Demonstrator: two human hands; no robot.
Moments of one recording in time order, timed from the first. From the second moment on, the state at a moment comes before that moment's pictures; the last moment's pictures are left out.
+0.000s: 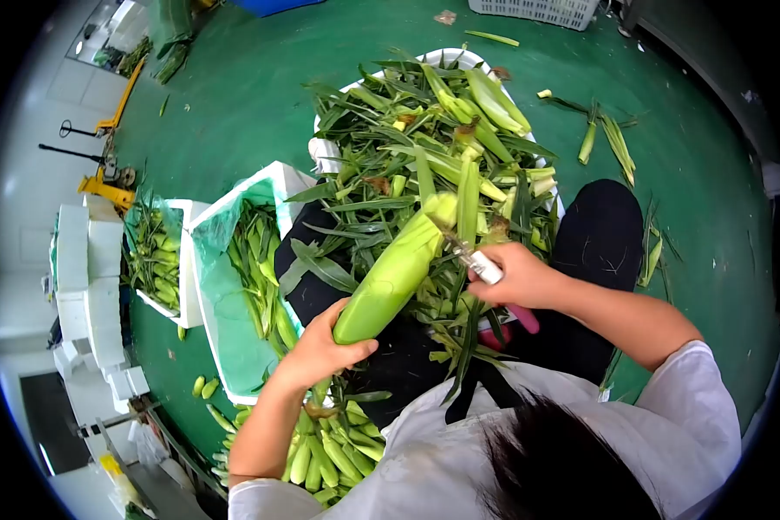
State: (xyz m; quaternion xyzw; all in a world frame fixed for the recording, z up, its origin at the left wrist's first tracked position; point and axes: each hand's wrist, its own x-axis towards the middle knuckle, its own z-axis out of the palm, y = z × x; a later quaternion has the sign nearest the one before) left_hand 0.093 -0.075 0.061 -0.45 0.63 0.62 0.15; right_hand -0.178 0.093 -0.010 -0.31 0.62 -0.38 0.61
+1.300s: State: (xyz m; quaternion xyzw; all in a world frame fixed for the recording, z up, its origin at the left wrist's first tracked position) left_hand 0.016 -0.047 0.033 -0.36 0.80 0.46 -0.13; right_hand -0.185 0.097 0.040 -0.44 0.66 -0.38 0.47
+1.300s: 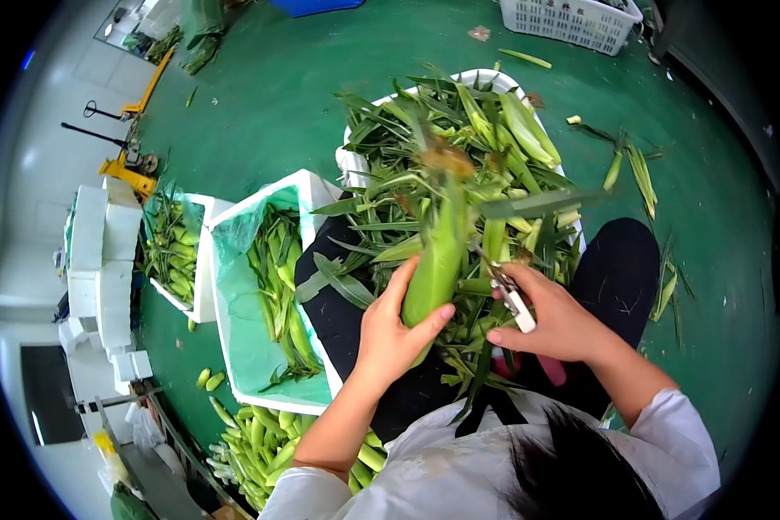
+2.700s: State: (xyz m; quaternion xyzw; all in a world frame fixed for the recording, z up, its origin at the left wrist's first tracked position) left_hand 0.046 -0.058 0.015 -0.21 0.89 0.18 -0.36; right_hand -0.127 0.071 0.081 -0.20 0.53 -0.54 0.62
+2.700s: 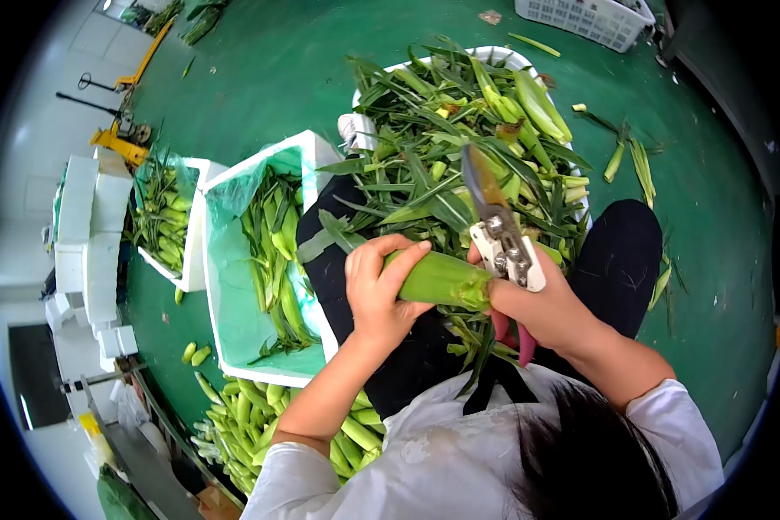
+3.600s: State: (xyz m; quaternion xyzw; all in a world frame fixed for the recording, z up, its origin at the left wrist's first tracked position) left_hand 0.627 0.013 -0.044 -0.58 0.01 0.10 -0.81; right_hand -0.053 0.057 0.006 -0.17 0.53 -0.47 0.69
